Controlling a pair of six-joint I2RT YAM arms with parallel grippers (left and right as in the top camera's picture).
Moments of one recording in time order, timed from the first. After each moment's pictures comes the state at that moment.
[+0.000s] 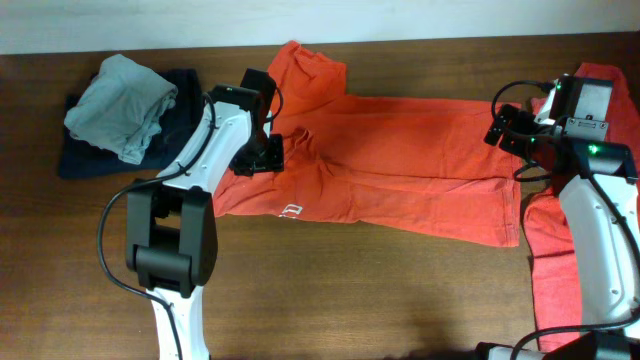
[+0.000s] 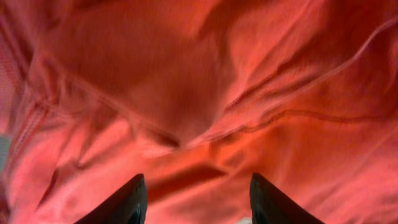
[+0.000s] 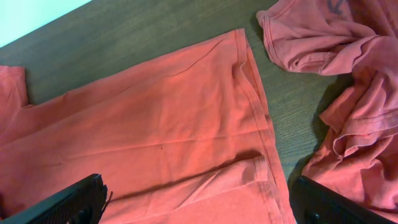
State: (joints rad) left arm -0.27 2.17 1.77 -1.11 0.05 -0.30; right arm -0.21 1.46 1.29 -0.73 -0.01 0.26
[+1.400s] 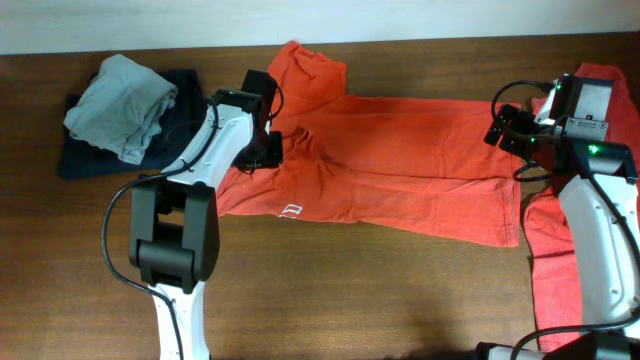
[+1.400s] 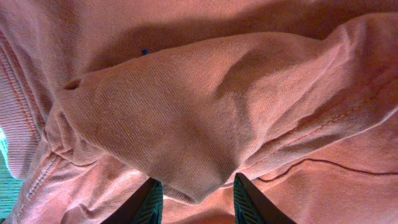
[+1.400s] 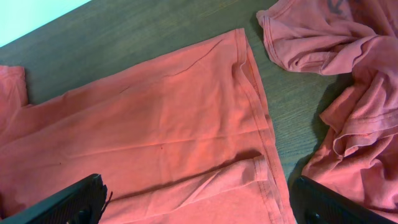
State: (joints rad) left arm -0.27 2.20 1.75 -1.02 -0.01 -0.29; right arm -0.21 1.46 1.29 -0.73 -0.01 0.26
